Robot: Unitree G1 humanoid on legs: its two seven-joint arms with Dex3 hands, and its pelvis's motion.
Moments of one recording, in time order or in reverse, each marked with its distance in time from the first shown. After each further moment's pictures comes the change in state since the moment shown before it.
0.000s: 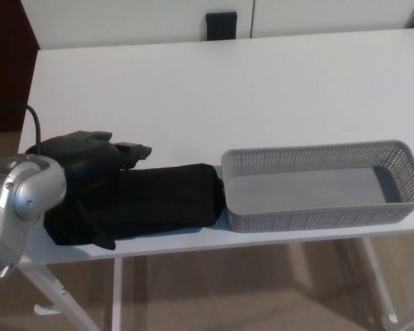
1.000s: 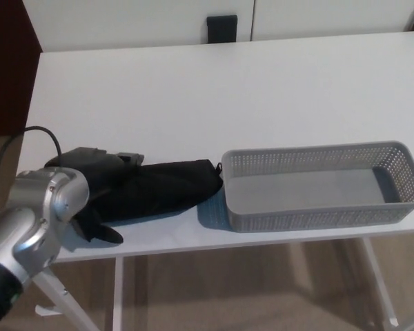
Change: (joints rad) left_arm -0.086 -0.219 -0.069 0.487 0.127 -0.073 0.155; right_arm 0.030 0.015 -0.021 0.001 0.019 -0.002 0.002
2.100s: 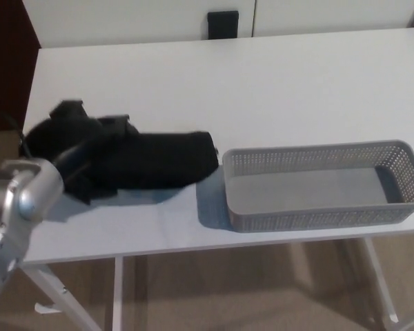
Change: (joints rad) left_arm 0.058 0.058 0.266 -0.151 -0.026 -0.192 0.252; right_arm -0.034 -0.020 0.019 -0.018 -0.004 0.002 -0.001
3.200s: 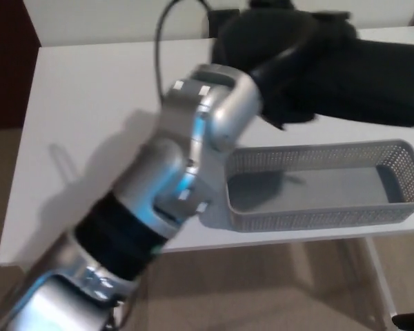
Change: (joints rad) left_arm -0.348 -0.613 -0.205 -0.143 0.105 0.332 -0.135; right_arm -0.053 -0.028 0.037 -0.032 -0.023 0.034 0.003
